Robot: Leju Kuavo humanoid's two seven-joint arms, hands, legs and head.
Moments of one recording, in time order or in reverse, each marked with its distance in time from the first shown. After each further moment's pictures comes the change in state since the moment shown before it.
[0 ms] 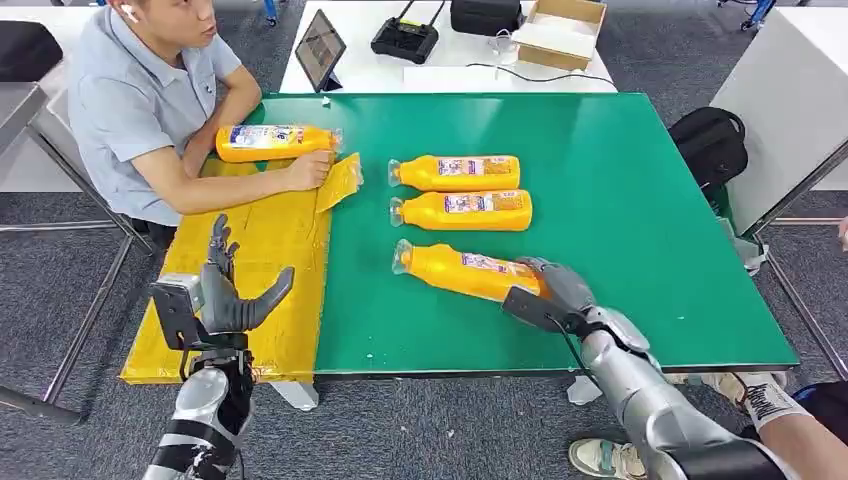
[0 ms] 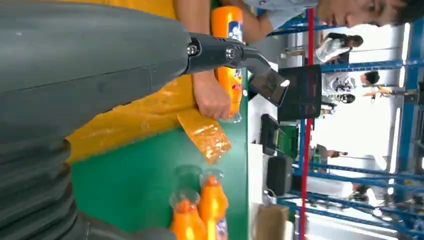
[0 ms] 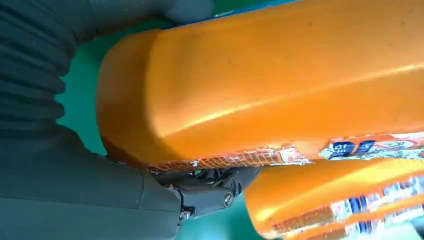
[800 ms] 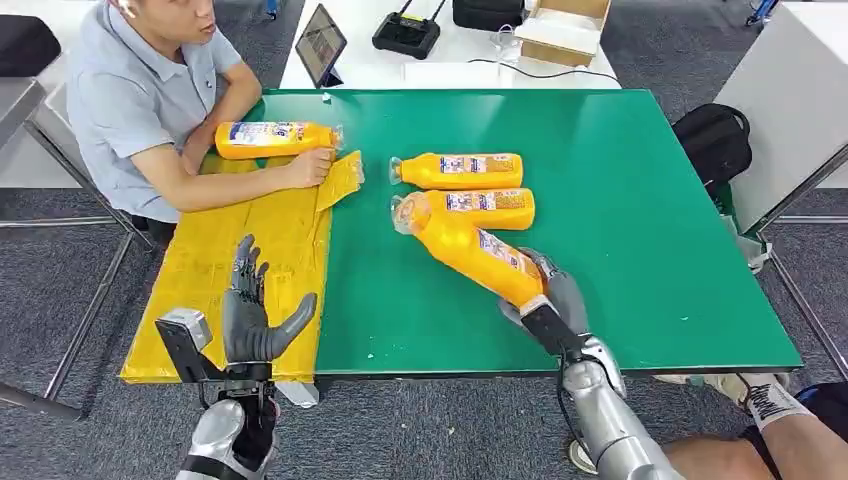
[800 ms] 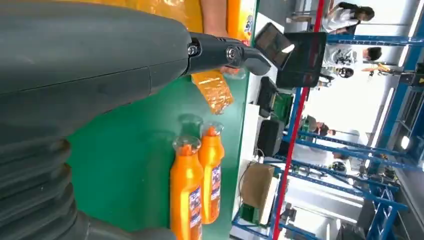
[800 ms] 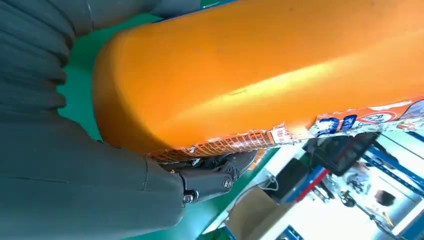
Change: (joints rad) left arm 0.126 -0.047 -0.080 -0.098 0.083 -0.063 -0.035; right arm 0.220 0.096 -0.153 -0.337 -0.333 -0.110 -0.235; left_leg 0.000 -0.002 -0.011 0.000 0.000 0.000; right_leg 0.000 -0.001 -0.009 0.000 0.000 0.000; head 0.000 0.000
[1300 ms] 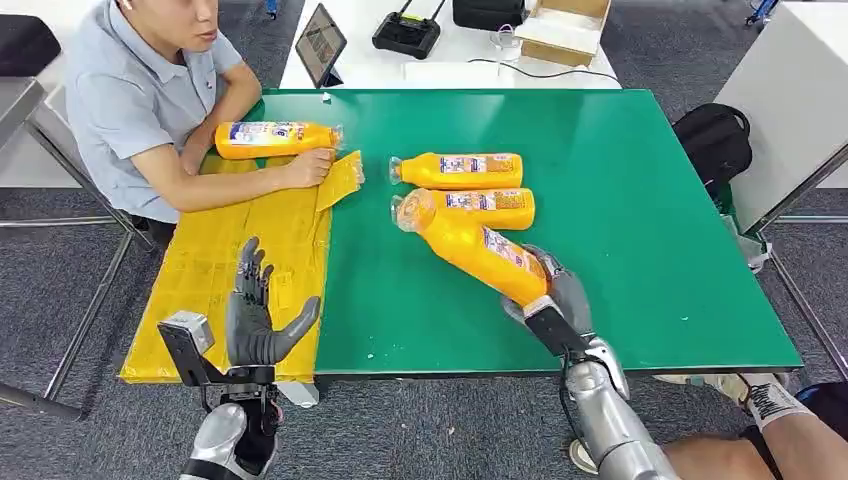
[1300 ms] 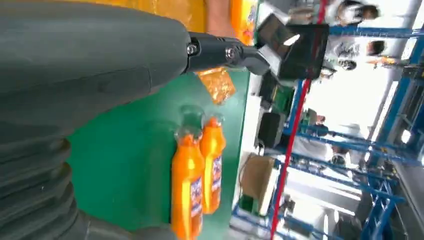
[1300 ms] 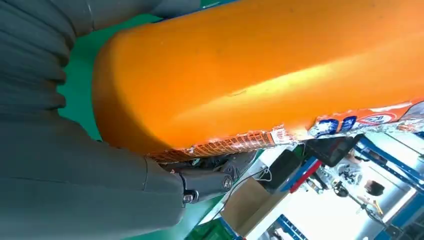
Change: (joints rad) left arm 0.012 -0.003 -0.009 -0.009 0.047 -0.039 0.020; right arm 0.021 0.009 -0.009 -0.055 -0.021 0.000 -0.002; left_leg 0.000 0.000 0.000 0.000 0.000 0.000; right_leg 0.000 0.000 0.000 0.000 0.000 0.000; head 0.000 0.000
